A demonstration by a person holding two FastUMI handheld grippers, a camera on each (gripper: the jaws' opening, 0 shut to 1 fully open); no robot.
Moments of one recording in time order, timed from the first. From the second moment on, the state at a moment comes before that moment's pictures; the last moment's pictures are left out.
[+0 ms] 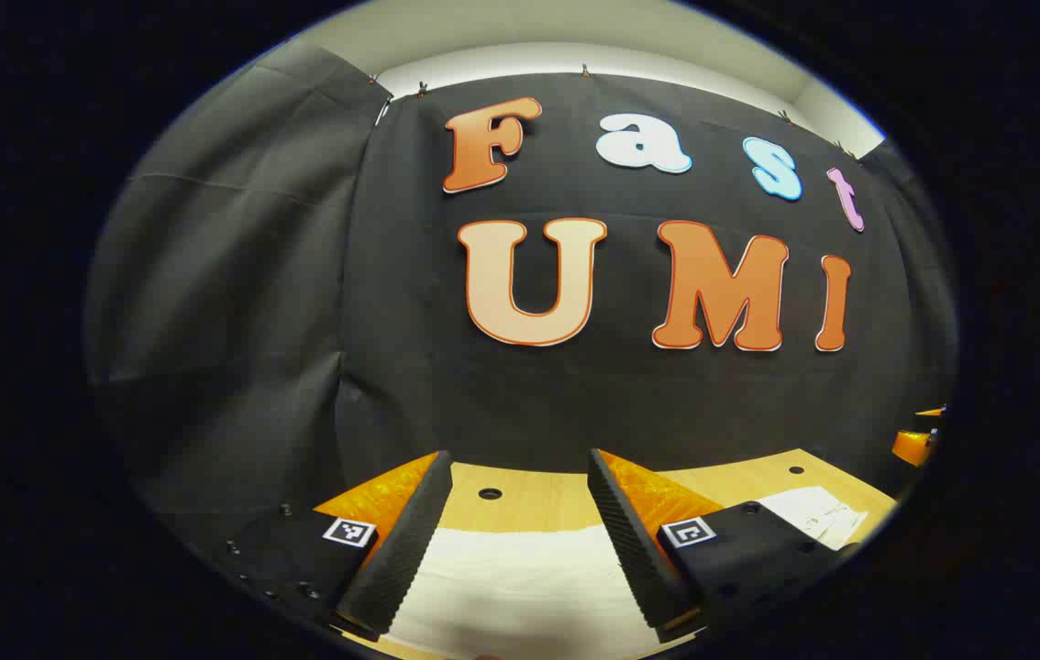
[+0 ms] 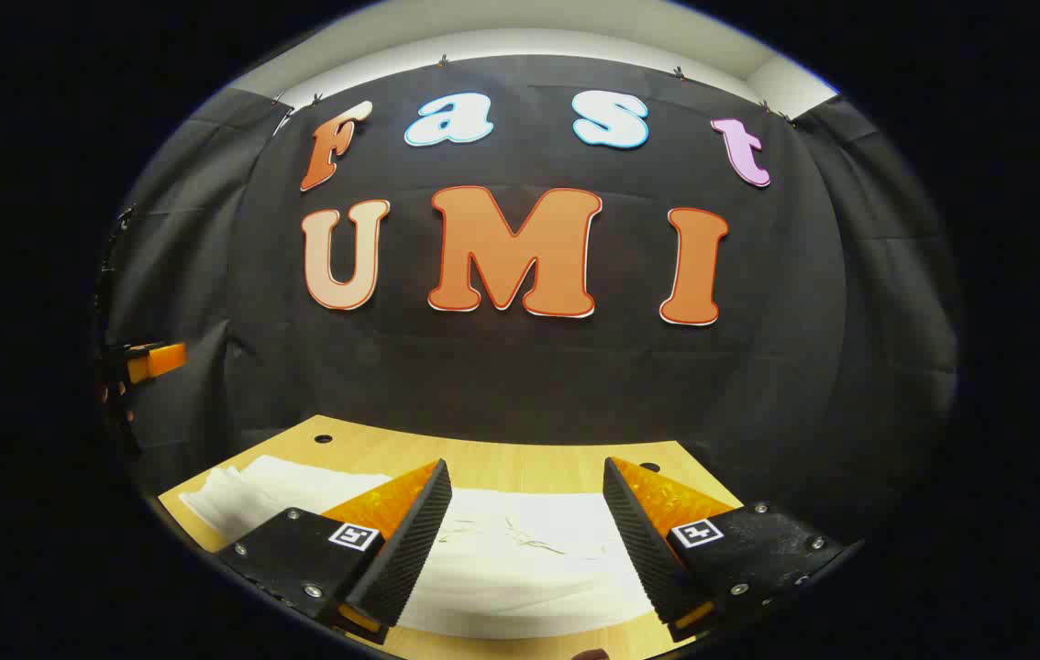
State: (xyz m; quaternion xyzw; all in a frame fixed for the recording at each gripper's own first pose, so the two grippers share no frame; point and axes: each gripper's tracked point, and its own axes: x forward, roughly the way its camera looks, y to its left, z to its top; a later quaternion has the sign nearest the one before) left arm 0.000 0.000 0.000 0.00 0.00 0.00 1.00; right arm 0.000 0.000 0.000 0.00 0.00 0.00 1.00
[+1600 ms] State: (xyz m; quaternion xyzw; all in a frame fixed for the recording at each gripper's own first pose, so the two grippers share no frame) left arm 0.004 0.026 -0.028 -0.01 0.03 0.01 1.00; right arm -0.009 -0.115 -0.136 0.37 0.19 -0.14 0.90
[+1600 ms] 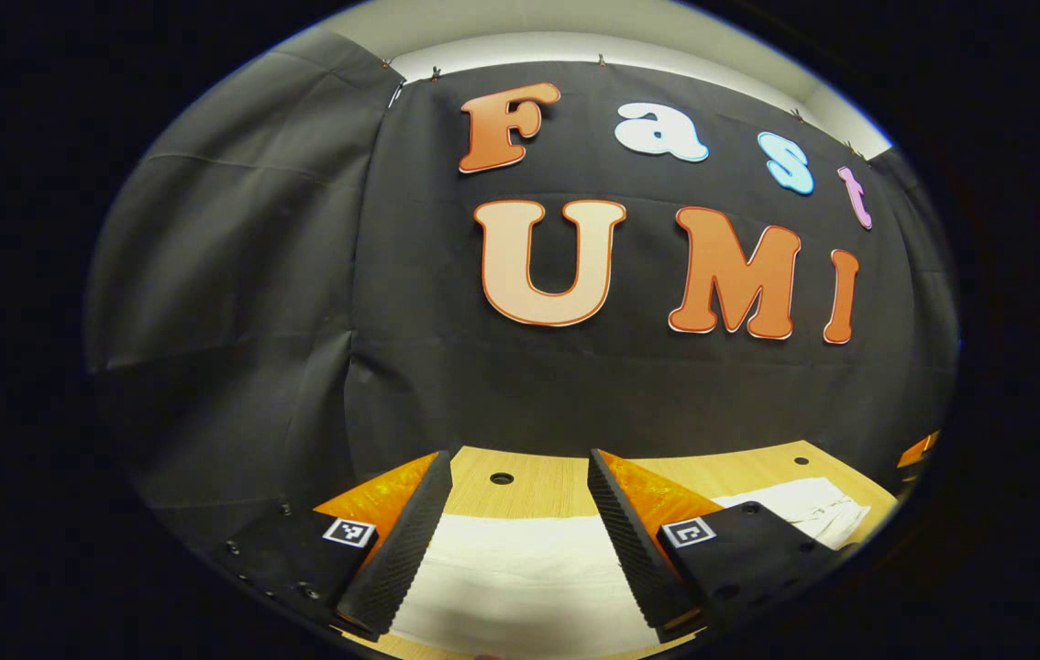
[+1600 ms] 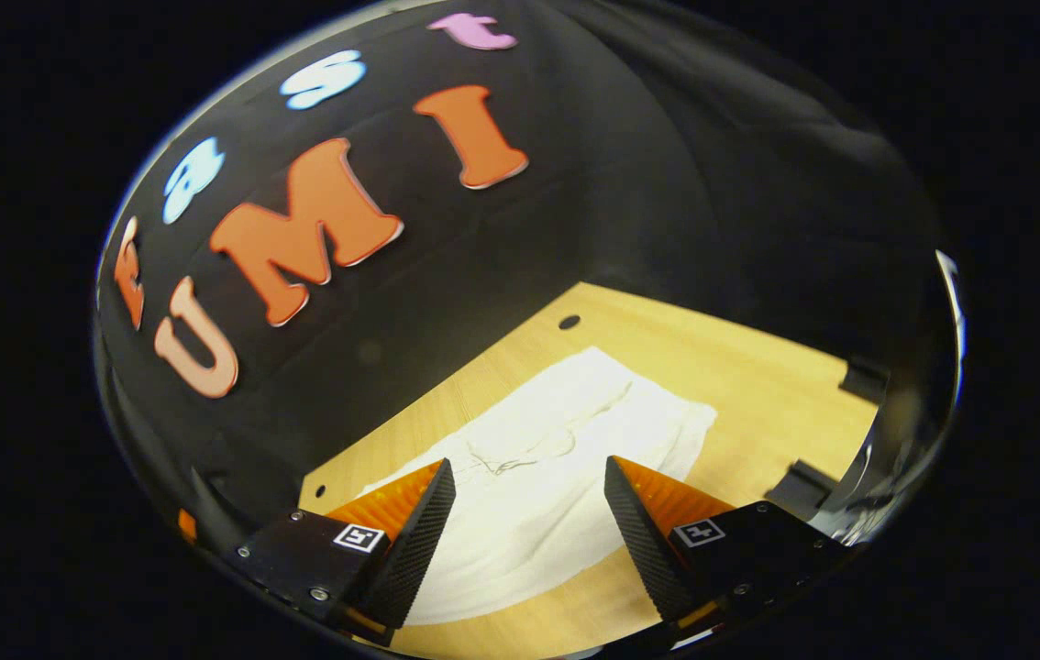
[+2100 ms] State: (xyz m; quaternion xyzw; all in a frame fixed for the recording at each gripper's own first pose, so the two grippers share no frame) left arm 0.011 0.011 -0.020 0.01 0.04 0.06 1.00; right arm 0.005 -0.159 -0.256 0.52 0.34 -0.18 0.76
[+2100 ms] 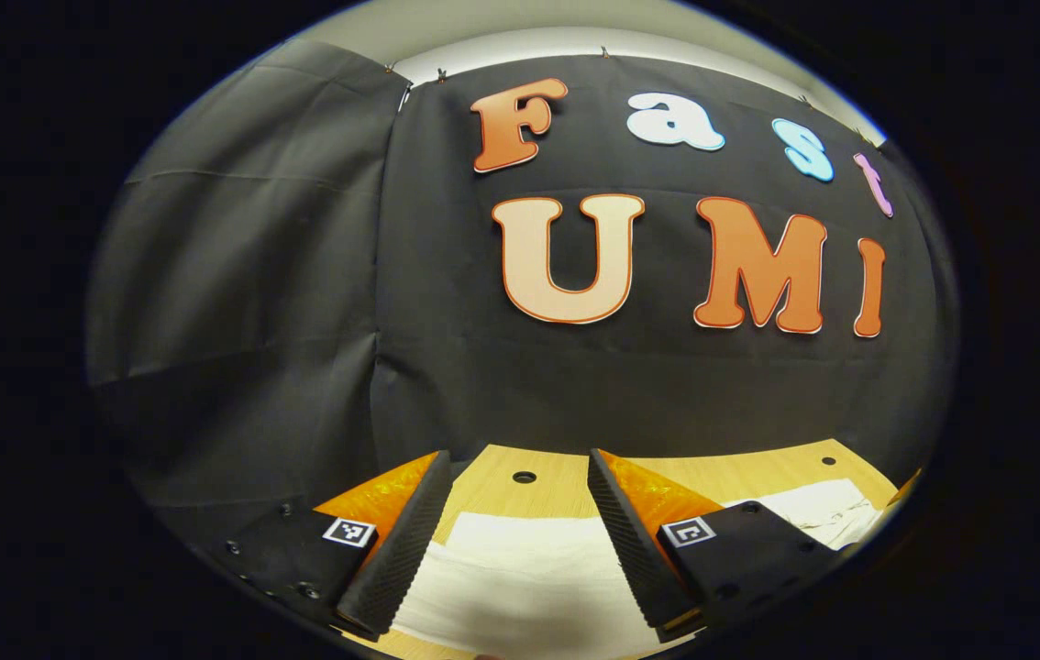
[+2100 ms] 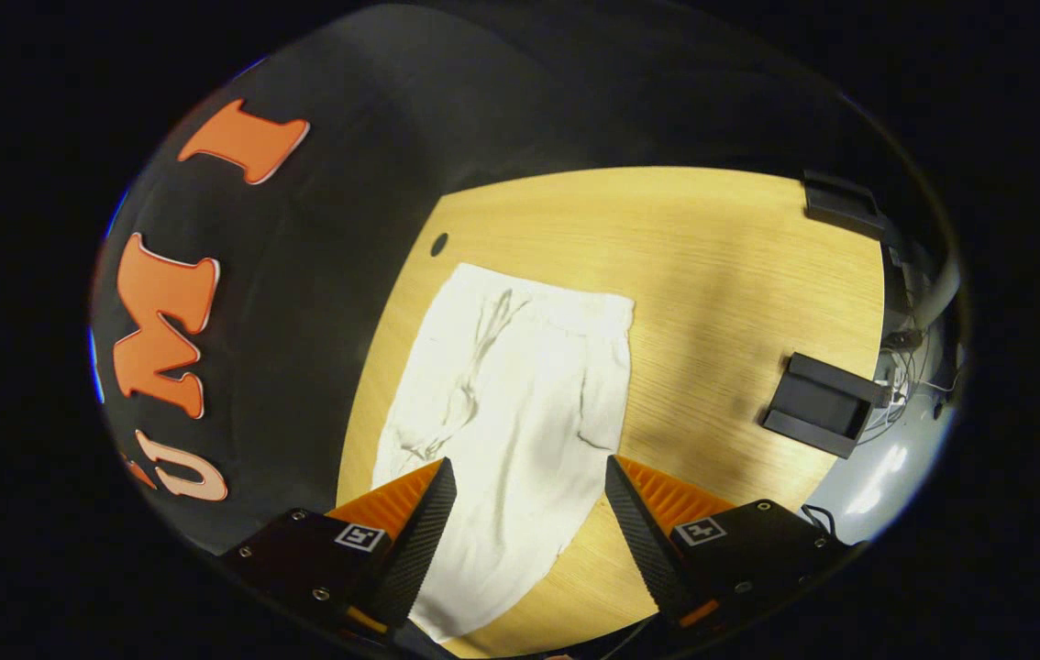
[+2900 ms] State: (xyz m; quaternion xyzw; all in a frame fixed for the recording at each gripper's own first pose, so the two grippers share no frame) left arm 0.018 -0.025 -0.038 0.02 0.07 0.10 0.99; right arm 0.042 -0.154 -0.306 0.57 0.42 -0.17 0.69
